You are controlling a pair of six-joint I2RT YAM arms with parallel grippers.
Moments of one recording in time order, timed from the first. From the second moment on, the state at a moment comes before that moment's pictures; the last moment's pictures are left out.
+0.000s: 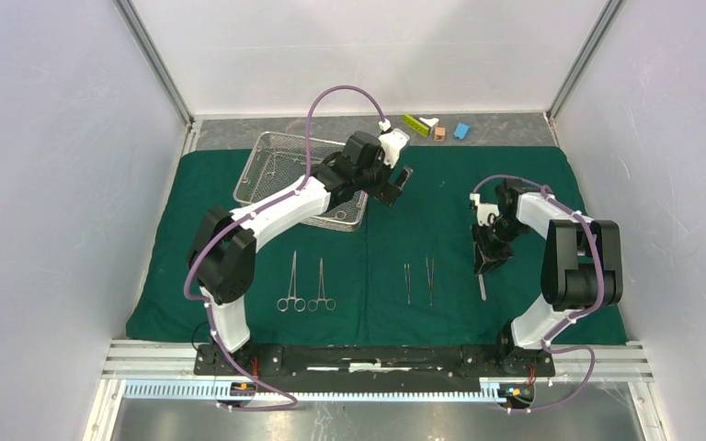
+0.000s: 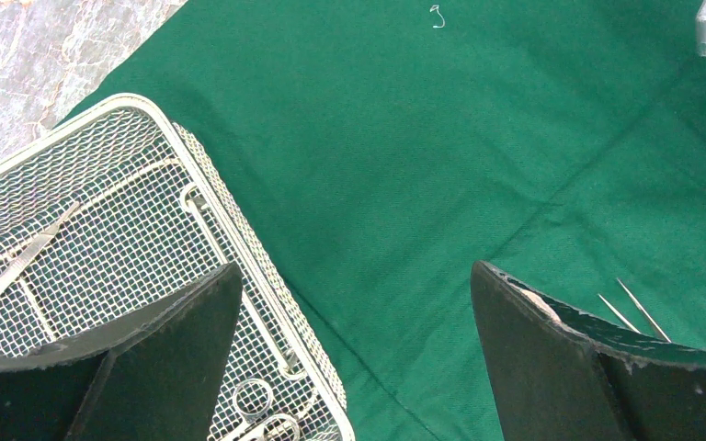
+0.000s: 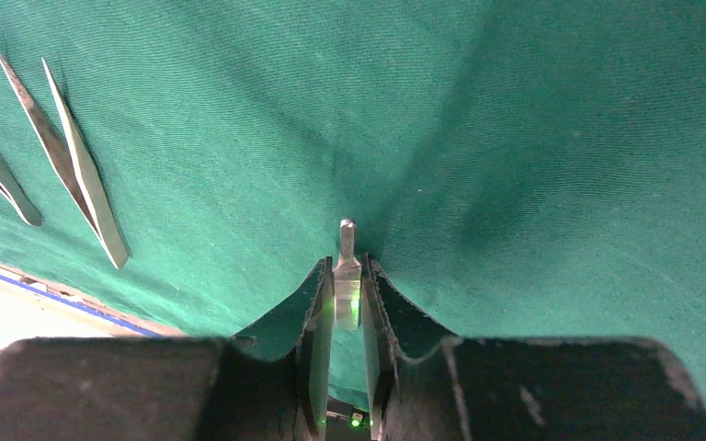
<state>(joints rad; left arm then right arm) -0.72 1.85 1.48 -0.23 0.03 0.05 -0.04 1.65 0.93 -0.88 -0.30 -0.20</state>
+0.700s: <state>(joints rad) -0.73 1.85 1.48 -0.23 0.03 0.05 -0.06 1.64 0.93 -0.88 -0.31 -0.20</state>
